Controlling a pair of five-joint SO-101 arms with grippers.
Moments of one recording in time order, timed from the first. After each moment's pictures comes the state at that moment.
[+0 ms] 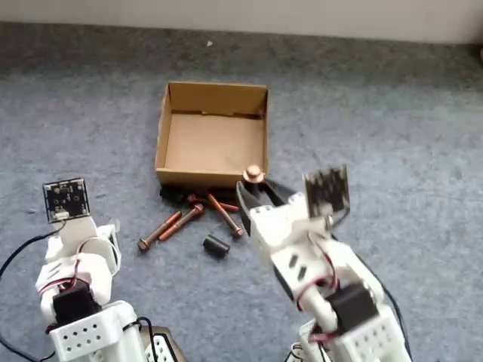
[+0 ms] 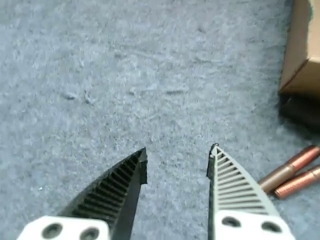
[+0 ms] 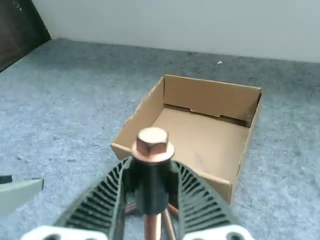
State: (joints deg) left arm -28.3 -90.8 83.6 62.3 -3.5; right arm -34.1 -74.2 59.9 41.1 -8.7
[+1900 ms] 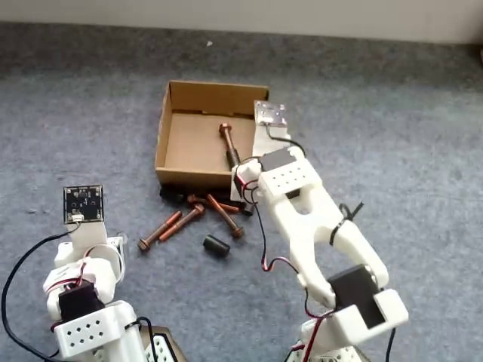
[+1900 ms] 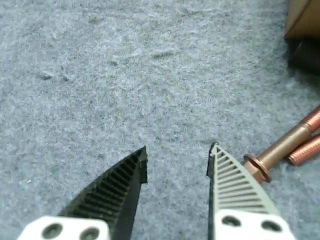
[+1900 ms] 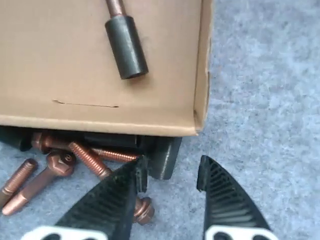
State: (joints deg) left arm -28.3 -90.9 89.6 62.3 -9.7; right arm -29.5 2.1 21.8 57.4 -21.2
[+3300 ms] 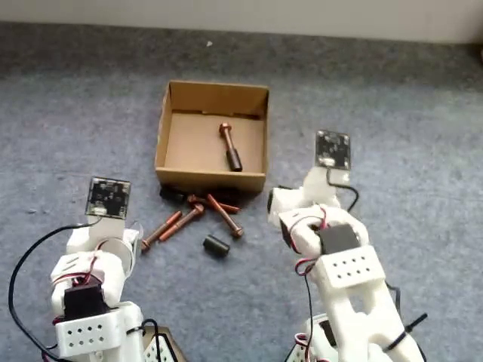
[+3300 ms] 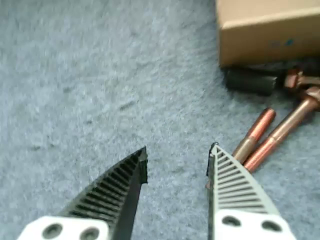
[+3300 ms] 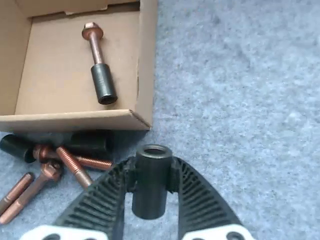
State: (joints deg) left arm -17.3 -90.8 84.0 62.3 -14.2; right arm -19.6 -48.8 63.3 40.7 -17.2
